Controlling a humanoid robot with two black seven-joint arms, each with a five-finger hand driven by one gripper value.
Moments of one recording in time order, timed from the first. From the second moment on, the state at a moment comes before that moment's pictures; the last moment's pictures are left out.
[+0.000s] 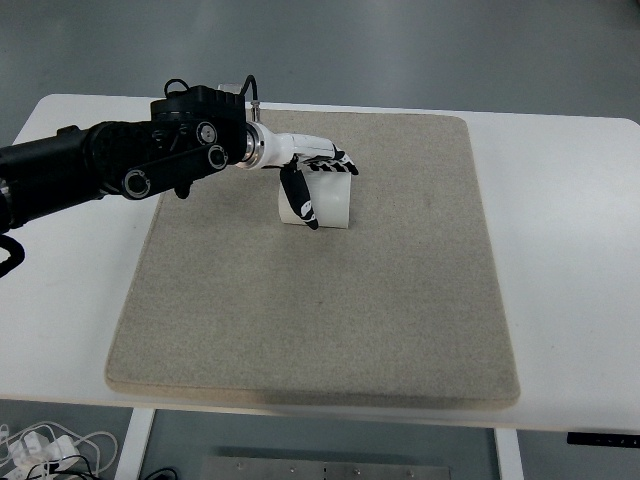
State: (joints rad) left arm -1.36 0.22 0.09 -0.84 0.87 -0.30 0.05; right arm 0.02 0.00 0.00 0.18 0.00 -0.01 -0.03
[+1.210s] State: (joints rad) left arm -1.31 0.24 -0.18 -0.61 0.55 -0.35 -0.01; right arm 0.02 0.00 0.00 0.18 0.00 -0.01 -0.03
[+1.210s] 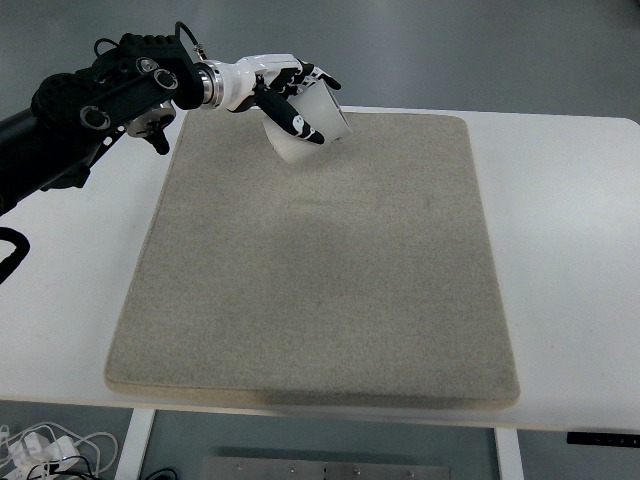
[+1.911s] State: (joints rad) left arm -0.99 0.22 -0.52 -0.58 0.50 -0.40 -0.50; right arm 0.02 0.00 0.00 0.18 0.00 -0.01 -0.03
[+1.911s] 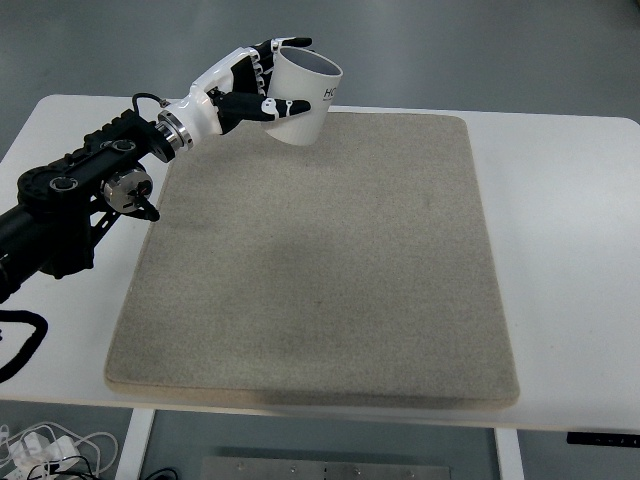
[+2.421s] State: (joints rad) left arm -0.94 0.14 -0.51 -0.43 0.50 -0.39 -0.61; right arm 0.02 0.00 0.00 0.18 0.00 -0.01 -0.03
